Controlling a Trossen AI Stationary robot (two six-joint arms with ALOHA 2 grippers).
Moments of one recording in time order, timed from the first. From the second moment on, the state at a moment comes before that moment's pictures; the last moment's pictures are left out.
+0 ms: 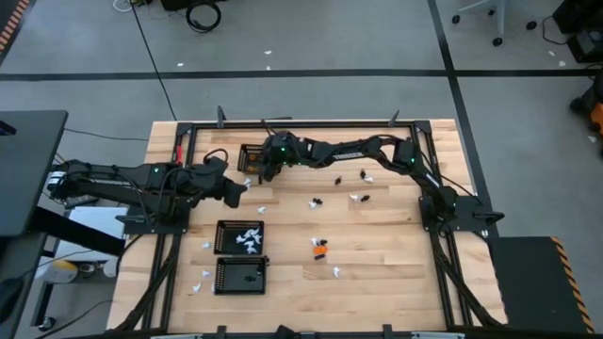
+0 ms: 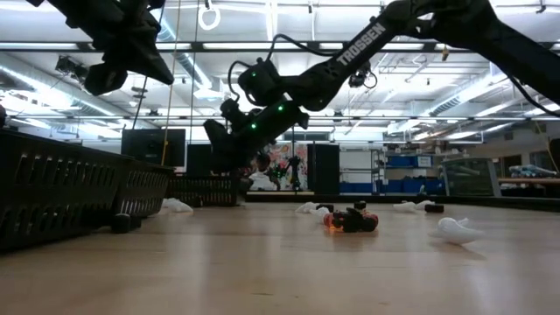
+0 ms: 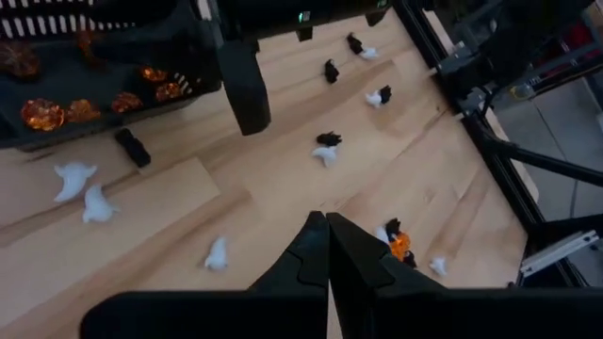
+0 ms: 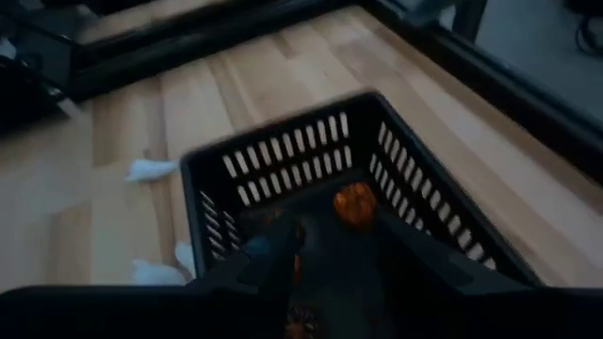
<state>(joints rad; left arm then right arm) -0.04 0.80 0.69 -0.53 -0.26 -1.02 -0.30 2.32 1.69 0.12 0.03 0.17</state>
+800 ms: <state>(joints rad) -0.04 0.80 0.69 -0.53 -0.26 -0.80 -0.14 1.79 1.26 -0.12 0.00 0.08</state>
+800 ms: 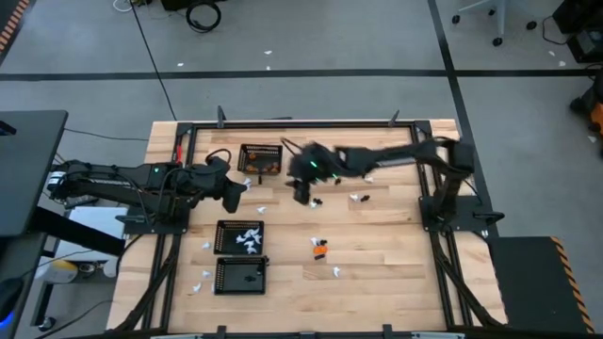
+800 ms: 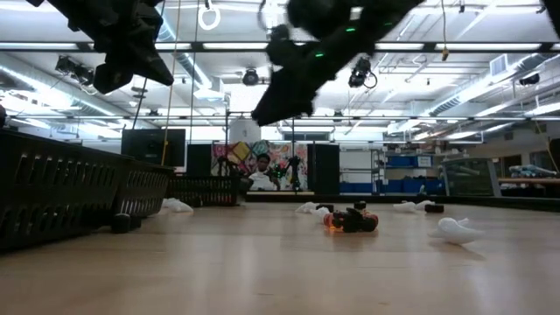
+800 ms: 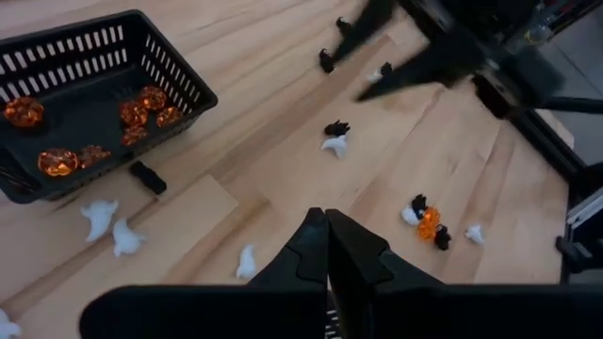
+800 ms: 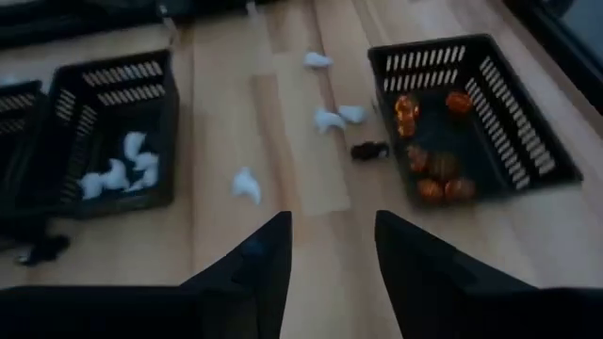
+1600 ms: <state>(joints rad) -0.04 0.80 0.69 -0.53 -0.27 -0.71 -0.03 1.21 0.41 0.07 0.22 0.41</state>
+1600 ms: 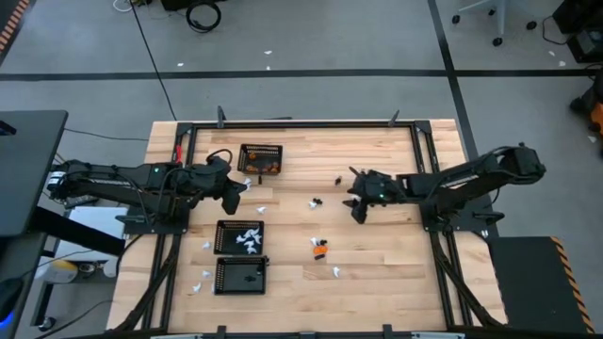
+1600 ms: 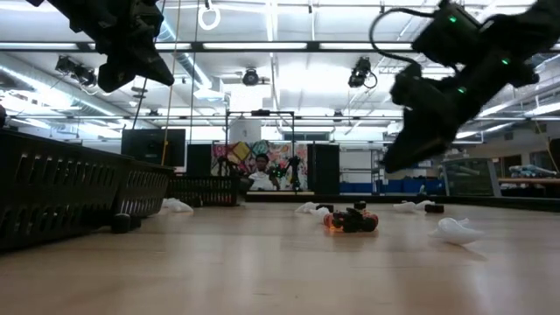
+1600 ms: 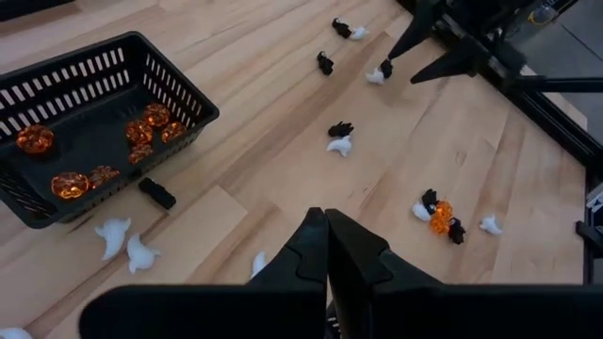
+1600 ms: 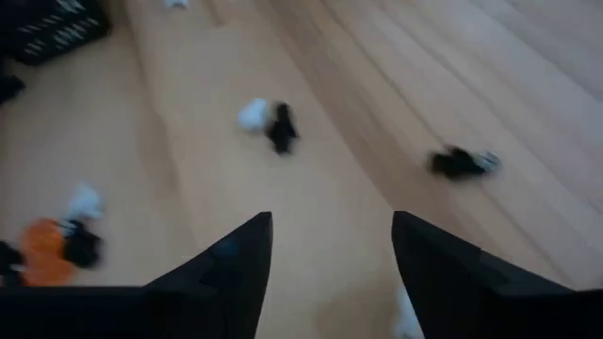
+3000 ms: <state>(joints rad) -0.04 0.80 0.69 -0.53 -0.29 -0.76 0.05 1.70 0.12 0.94 0.42 0.36</state>
